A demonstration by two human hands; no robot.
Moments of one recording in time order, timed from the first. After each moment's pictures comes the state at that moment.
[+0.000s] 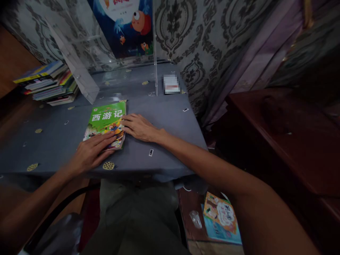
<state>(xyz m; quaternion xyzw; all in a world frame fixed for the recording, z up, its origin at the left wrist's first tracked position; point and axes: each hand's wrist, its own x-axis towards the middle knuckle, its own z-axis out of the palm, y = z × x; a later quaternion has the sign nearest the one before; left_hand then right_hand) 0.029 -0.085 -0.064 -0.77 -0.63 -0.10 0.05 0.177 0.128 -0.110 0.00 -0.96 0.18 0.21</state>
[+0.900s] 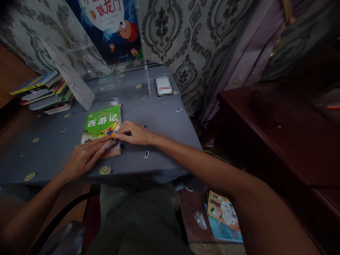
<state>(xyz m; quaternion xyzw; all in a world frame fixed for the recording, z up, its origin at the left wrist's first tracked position) 0.030 -0.081 -0.055 -0.76 -0.63 -0.14 0.02 0.192 0.121 -0.100 0.10 -0.86 0.41 0.28</state>
